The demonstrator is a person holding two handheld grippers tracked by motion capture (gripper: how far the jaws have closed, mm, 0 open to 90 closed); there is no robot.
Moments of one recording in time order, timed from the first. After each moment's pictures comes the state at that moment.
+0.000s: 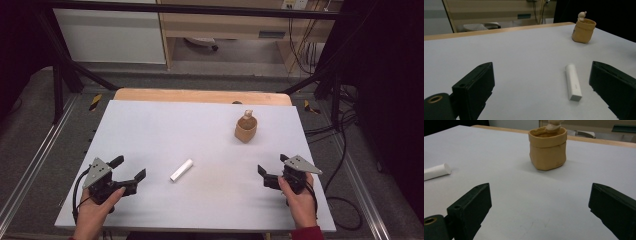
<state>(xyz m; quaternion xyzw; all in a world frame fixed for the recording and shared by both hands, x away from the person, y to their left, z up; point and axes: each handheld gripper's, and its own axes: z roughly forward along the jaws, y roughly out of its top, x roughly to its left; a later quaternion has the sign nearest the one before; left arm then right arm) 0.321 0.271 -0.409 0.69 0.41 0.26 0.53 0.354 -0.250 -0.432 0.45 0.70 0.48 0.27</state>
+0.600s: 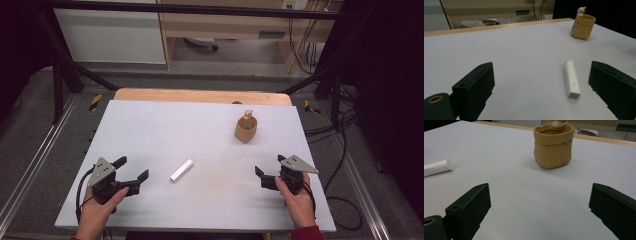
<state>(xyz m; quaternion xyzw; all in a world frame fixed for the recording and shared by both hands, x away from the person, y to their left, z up) 0.324 0.265 -0.412 0.70 0.41 0.26 0.53 0.355 -0.242 -0.433 0.44 0.71 0.47 0.27</state>
